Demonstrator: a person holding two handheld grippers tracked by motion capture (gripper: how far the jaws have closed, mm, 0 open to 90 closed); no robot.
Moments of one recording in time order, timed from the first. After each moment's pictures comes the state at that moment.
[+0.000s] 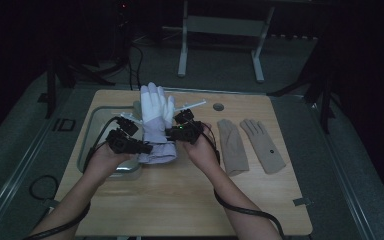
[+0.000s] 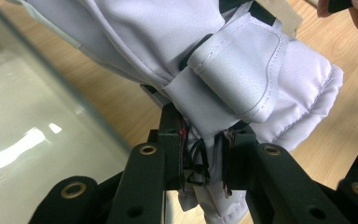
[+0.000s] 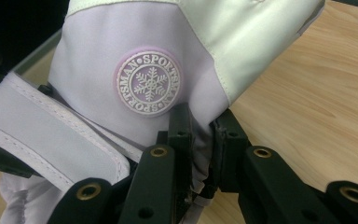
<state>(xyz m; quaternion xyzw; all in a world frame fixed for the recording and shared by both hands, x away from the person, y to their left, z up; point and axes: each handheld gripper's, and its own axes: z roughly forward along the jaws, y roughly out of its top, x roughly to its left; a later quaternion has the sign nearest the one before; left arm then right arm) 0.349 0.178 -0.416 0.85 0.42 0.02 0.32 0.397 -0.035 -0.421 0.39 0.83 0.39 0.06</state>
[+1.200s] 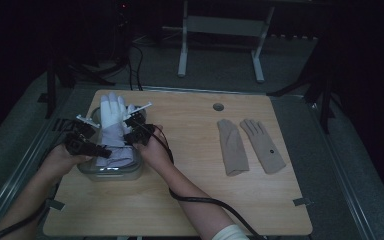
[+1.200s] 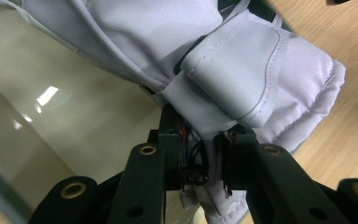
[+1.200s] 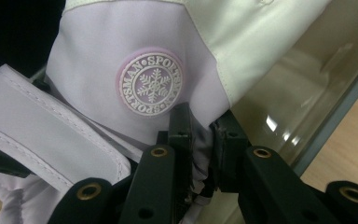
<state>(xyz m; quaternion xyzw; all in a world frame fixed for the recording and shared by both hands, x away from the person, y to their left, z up) 0.358 0.294 -0.464 0.85 0.45 -0.01 0.27 0.413 0.098 -0.470 0.38 0.86 0.35 0.02</state>
